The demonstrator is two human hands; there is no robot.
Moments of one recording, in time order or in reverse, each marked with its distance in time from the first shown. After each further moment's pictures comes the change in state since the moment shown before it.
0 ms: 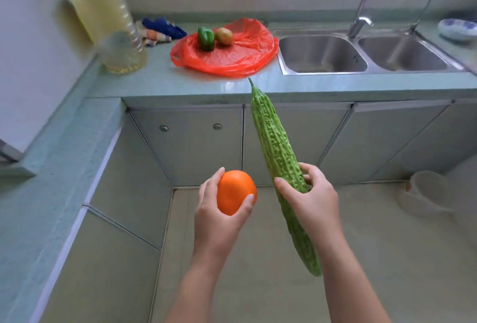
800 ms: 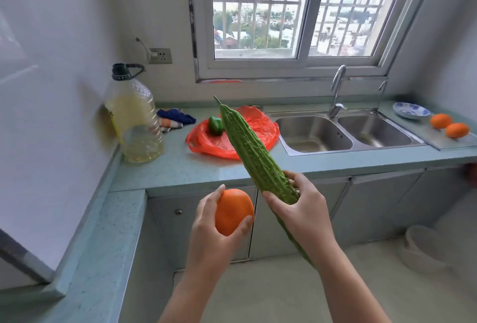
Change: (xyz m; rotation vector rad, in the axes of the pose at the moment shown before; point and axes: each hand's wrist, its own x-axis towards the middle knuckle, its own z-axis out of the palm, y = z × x) left_hand 0.150 0.067 -0.129 -0.076 -0.122 0.257; right_hand 0.050 -0.178 0.087 -0.084 0.108 -0.253
